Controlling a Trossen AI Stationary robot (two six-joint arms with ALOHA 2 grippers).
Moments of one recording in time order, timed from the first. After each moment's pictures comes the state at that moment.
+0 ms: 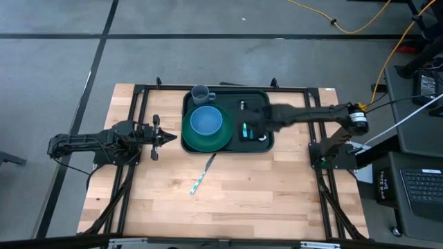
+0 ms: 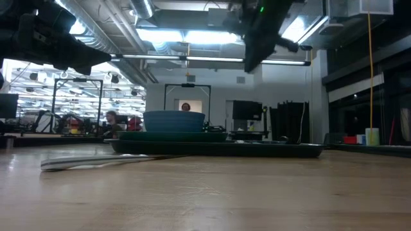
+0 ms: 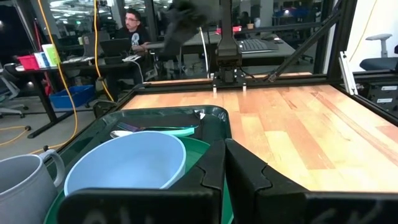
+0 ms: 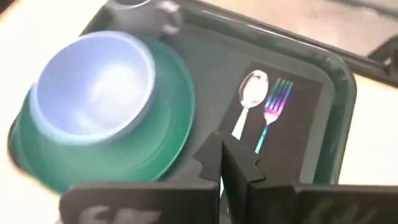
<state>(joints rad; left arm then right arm) 0.13 0.10 0.06 -0.01 0.03 0.06 -0.06 1.65 1.45 -0.92 0.59 0.96</state>
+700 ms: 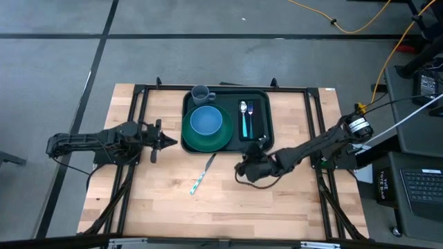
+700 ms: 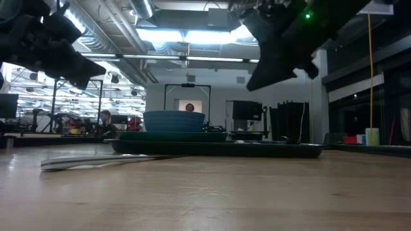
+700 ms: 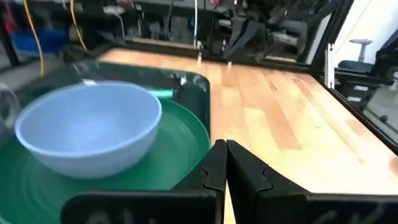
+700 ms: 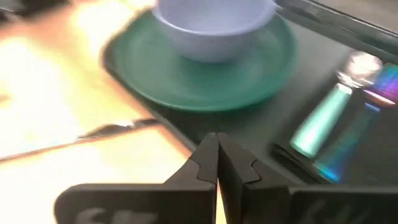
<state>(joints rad) 0.12 0.13 0.06 -0.11 0.08 -0.13 0.36 1.65 1.00 -0.33 0.82 0.89</state>
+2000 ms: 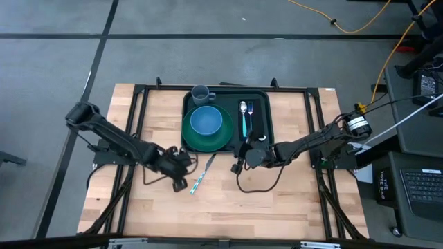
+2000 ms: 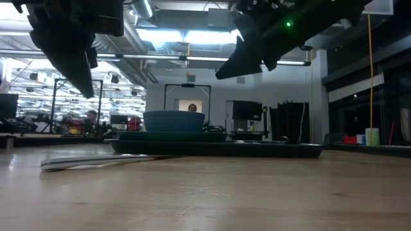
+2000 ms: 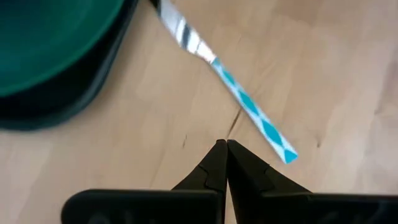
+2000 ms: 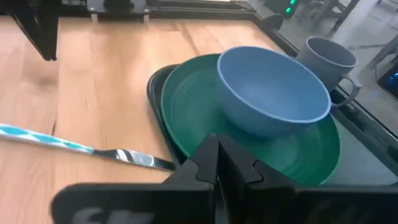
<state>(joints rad) -0.43 1.36 0.85 -0.61 -0.24 -0.81 0.25 1.65 0.89 0.22 0.65 0.17</state>
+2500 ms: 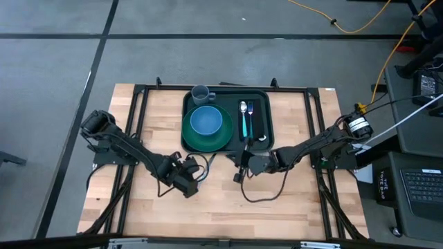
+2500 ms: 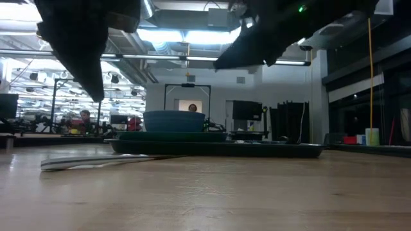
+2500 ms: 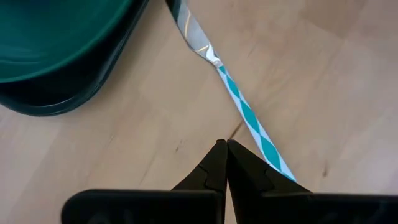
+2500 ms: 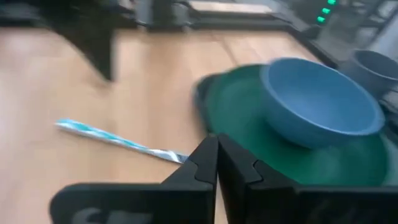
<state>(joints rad) -0.49 1.62 1.11 -0.83 -0.35 -1.01 0.32 1.65 0.89 0.26 0.60 0.17</state>
